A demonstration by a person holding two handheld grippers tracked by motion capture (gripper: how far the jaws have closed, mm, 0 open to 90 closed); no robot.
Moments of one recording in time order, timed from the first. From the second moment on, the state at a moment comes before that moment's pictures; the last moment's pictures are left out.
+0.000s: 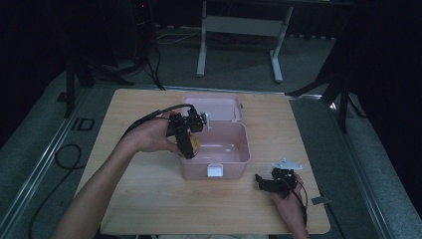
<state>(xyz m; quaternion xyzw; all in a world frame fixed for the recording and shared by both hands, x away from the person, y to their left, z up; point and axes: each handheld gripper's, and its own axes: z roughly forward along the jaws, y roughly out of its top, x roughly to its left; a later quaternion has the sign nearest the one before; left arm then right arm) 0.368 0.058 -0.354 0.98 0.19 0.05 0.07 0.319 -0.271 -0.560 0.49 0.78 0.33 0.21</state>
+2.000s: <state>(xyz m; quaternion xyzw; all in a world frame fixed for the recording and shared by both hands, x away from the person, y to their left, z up) 0.365 0.060 -0.347 0.97 0.20 0.10 0.09 0.319 -0.271 -0.561 0.49 0.78 0.33 0.21</state>
